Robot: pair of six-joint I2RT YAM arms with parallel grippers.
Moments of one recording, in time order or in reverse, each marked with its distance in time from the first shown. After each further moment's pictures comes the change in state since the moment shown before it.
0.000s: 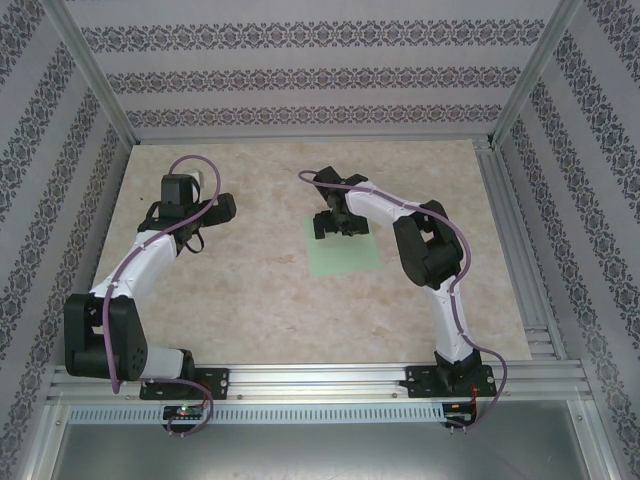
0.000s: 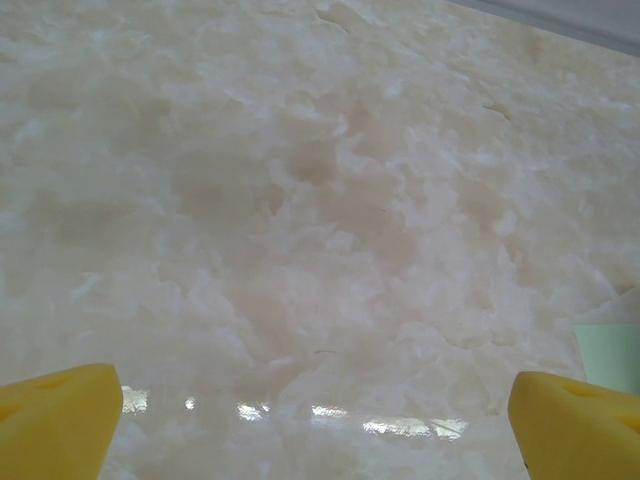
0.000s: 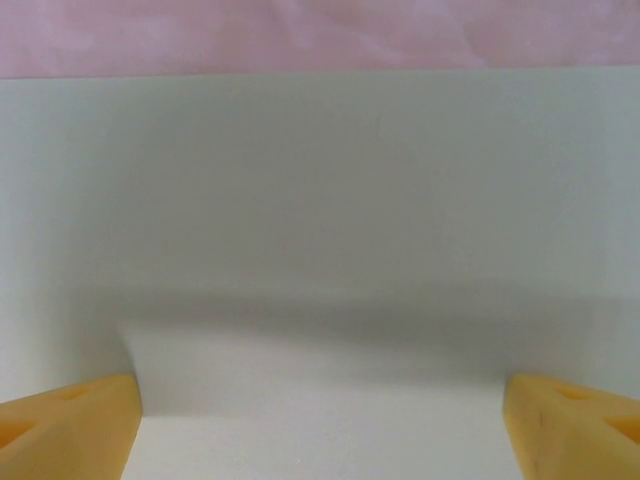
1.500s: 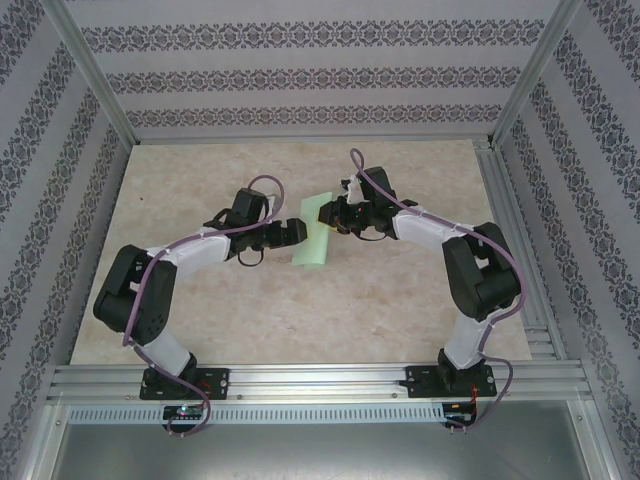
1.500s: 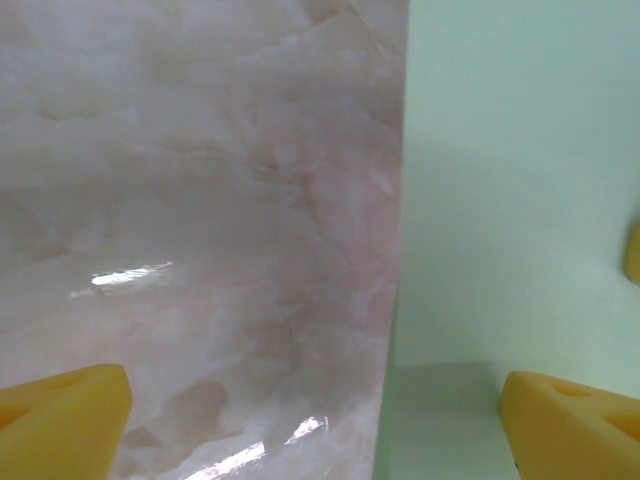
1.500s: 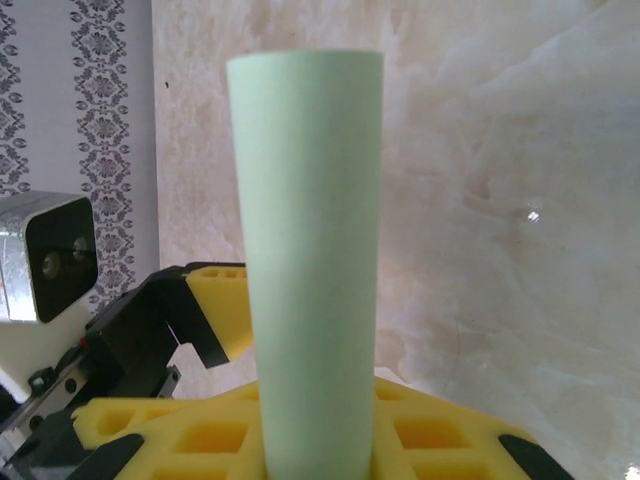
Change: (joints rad) left arm -0.373 0.277 0.012 0.161 0.311 -0.298; right arm -0.131 -0.409 -0.574 0.797 -0.742 0.357
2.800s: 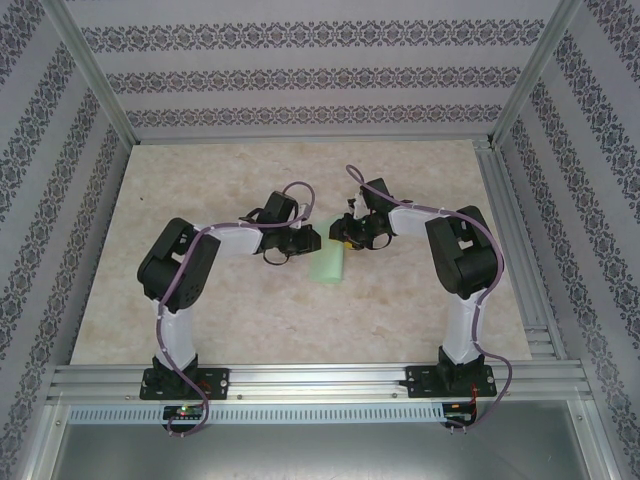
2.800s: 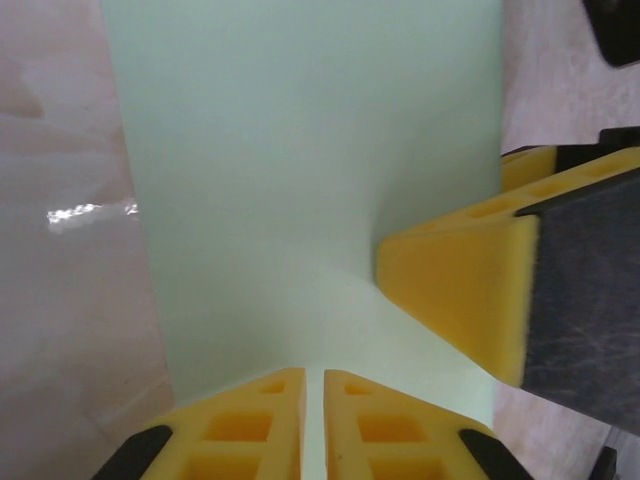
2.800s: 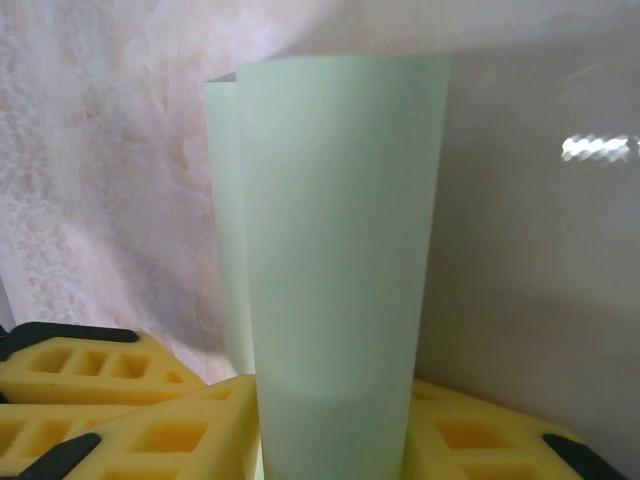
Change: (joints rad) left arm -0.093 0.305 0.168 0.072 0.150 -0.055; right arm -0.064 0.179 0.043 -0.195 0.050 -0.192
